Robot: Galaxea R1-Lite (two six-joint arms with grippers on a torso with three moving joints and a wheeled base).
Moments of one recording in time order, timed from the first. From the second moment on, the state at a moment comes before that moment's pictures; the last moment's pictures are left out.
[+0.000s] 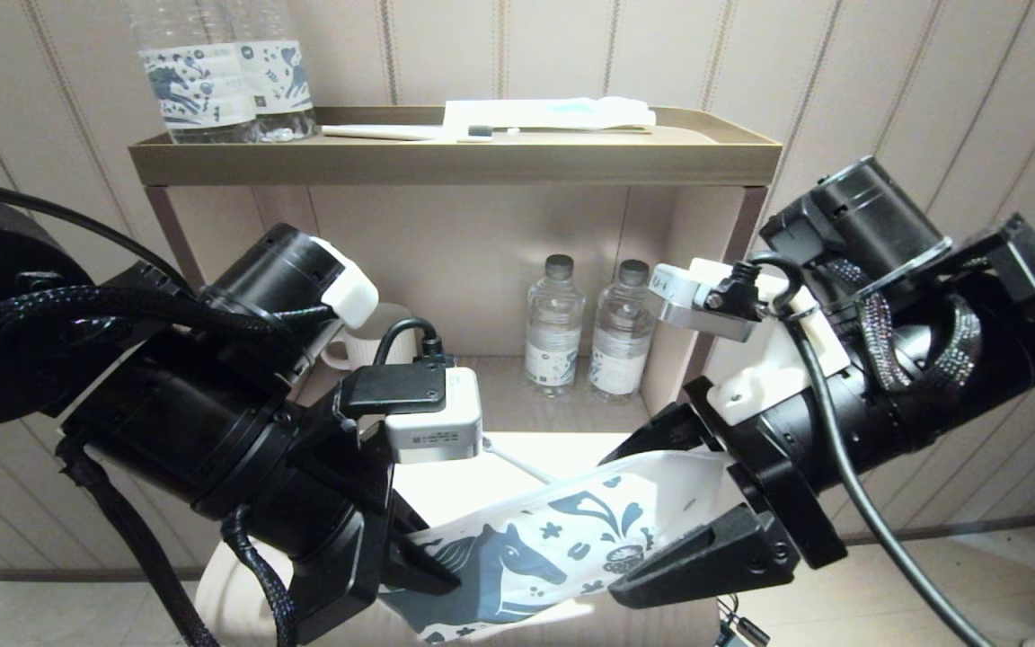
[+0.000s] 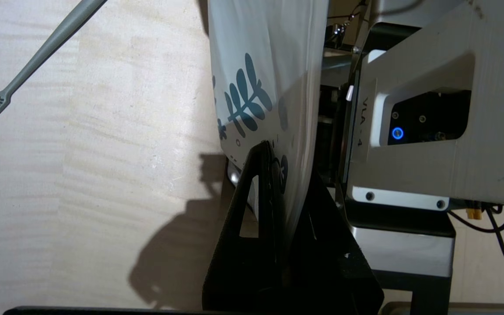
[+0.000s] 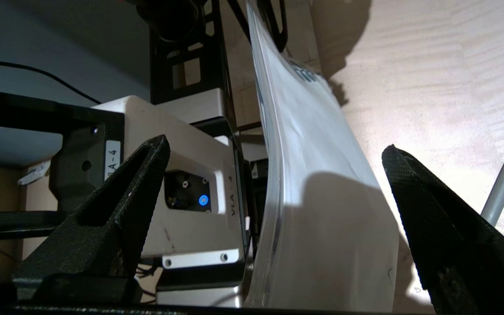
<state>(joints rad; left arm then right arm) -0.72 1.65 -1.31 0.70 -0.49 0.64 0.59 1.62 -1.39 0.57 0.81 -0.36</state>
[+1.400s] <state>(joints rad) -0.72 1.64 -1.30 0.70 -0.49 0.64 0.55 1.53 -1.21 0.33 0.85 -0.29</state>
